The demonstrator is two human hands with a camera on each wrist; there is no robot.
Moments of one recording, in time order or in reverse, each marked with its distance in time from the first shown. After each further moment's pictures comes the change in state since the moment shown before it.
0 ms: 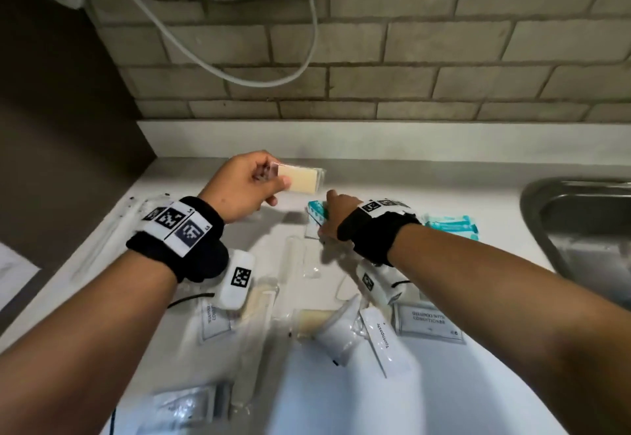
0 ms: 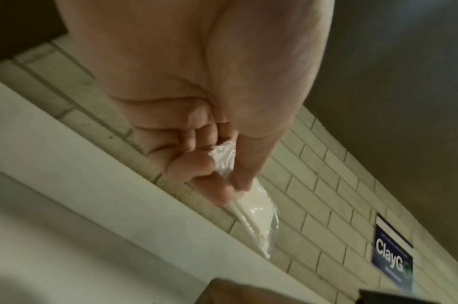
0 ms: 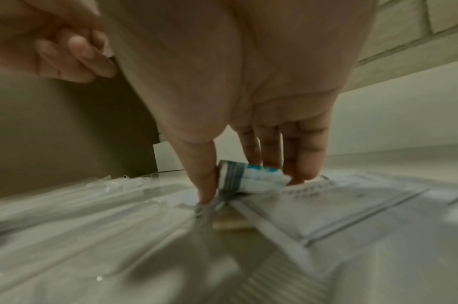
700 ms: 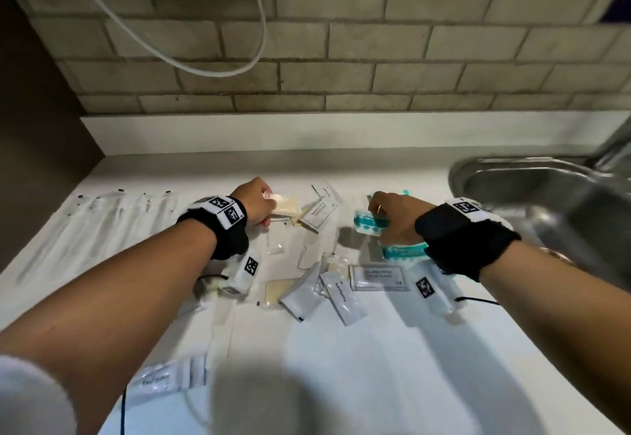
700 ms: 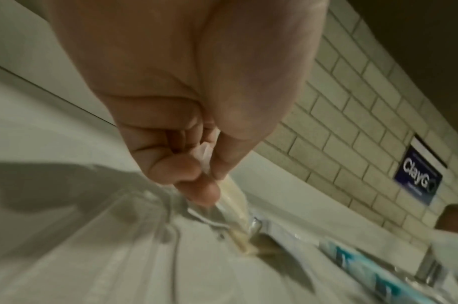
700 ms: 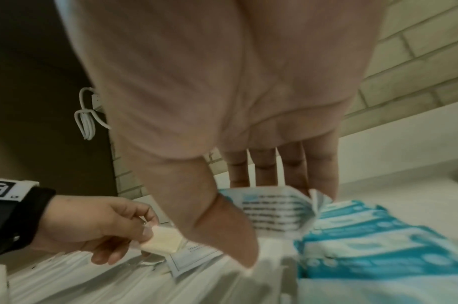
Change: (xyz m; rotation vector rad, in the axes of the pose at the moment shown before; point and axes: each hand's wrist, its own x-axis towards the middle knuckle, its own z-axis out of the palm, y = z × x) left_hand 0.014 -0.032 0.078 0.324 -0.171 -0.271; right_hand -0.143 0.096 -0.040 -0.043 -0.062 0.157
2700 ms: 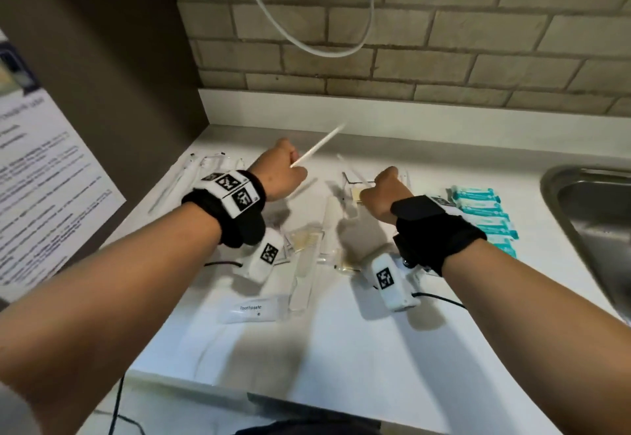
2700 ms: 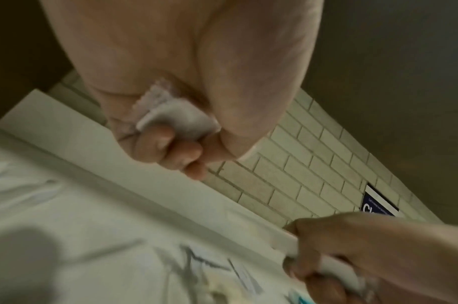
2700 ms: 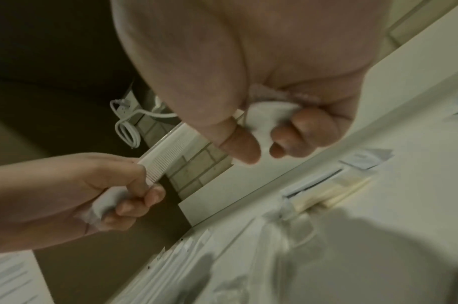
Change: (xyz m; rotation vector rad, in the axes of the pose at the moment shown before) left_hand -0.112 -0.028 -0.087 0.065 0.195 0.055; right_hand 0.017 -0.142 0.032 0.644 0.084 0.093
